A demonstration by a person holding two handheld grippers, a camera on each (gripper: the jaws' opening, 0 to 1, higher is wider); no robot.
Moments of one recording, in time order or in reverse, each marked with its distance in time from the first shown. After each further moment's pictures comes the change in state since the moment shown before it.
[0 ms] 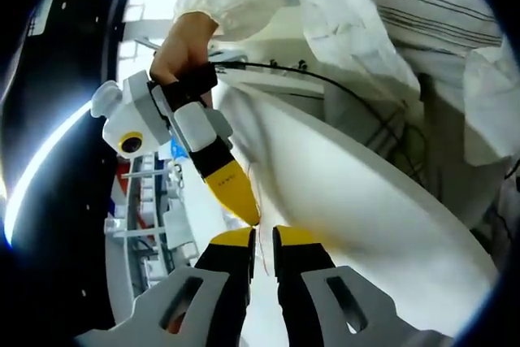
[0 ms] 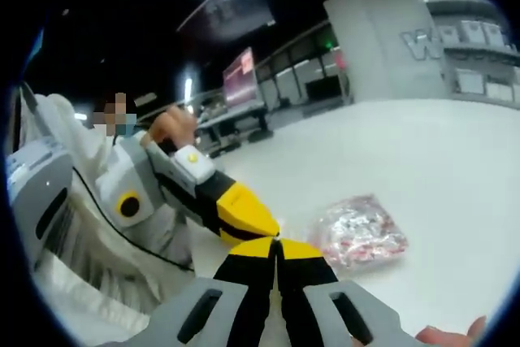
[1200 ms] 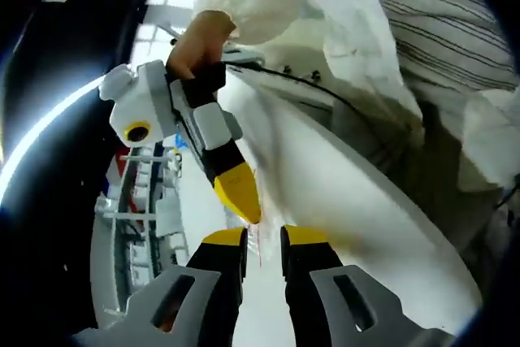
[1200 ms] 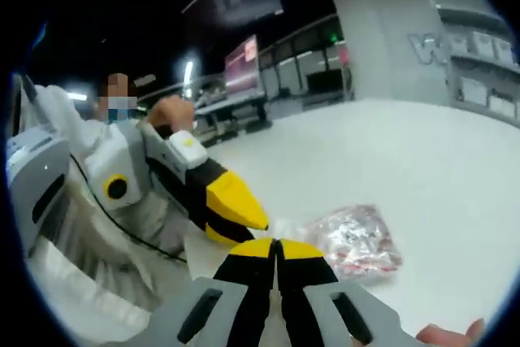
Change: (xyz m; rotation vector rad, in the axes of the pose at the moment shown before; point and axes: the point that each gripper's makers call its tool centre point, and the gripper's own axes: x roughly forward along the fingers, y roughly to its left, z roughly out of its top) left arm 0.007 0.045 0.067 -0.077 -0.007 -0.020; right arm 0.003 -0.001 0.005 -0.068 0.057 -0.030
